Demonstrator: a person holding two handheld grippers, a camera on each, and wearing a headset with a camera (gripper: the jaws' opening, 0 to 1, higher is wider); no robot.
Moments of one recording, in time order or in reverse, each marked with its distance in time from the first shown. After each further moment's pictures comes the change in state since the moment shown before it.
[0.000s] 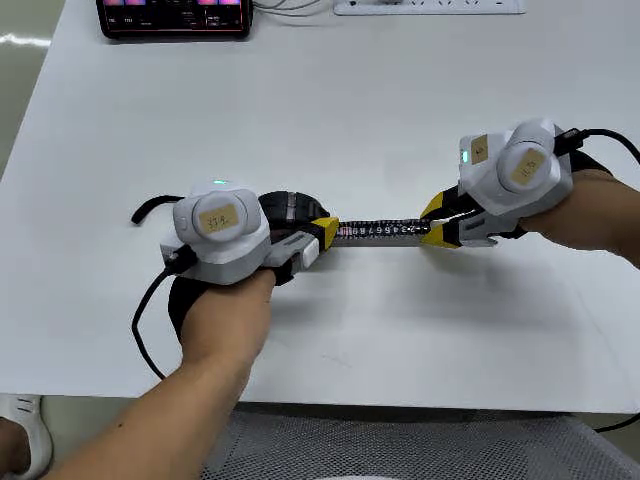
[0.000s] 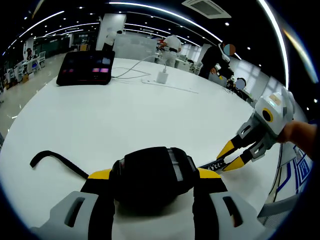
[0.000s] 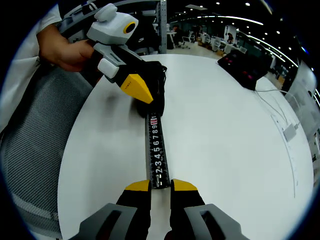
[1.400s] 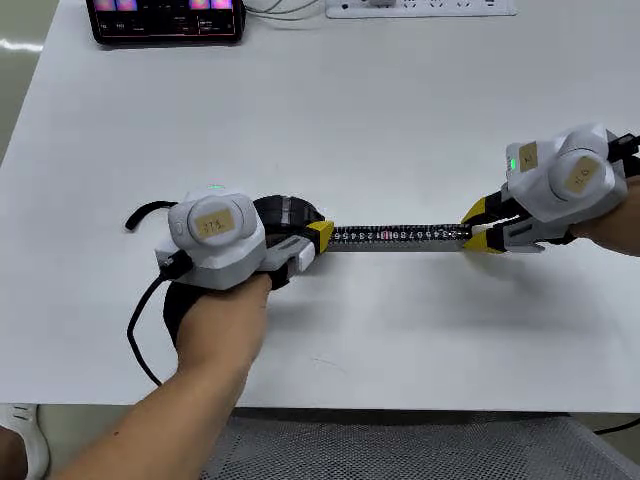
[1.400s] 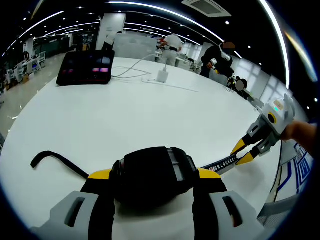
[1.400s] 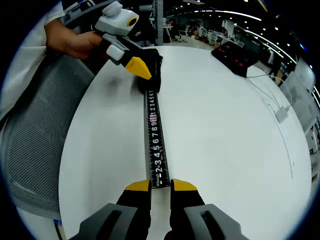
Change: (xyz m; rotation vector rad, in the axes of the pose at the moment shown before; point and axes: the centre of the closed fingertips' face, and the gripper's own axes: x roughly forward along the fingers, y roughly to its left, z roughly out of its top) left arm 0.000 0.000 -0.001 0.007 0.009 0.006; right arm -0.031 0.000 -0.050 0.021 0.060 -0.024
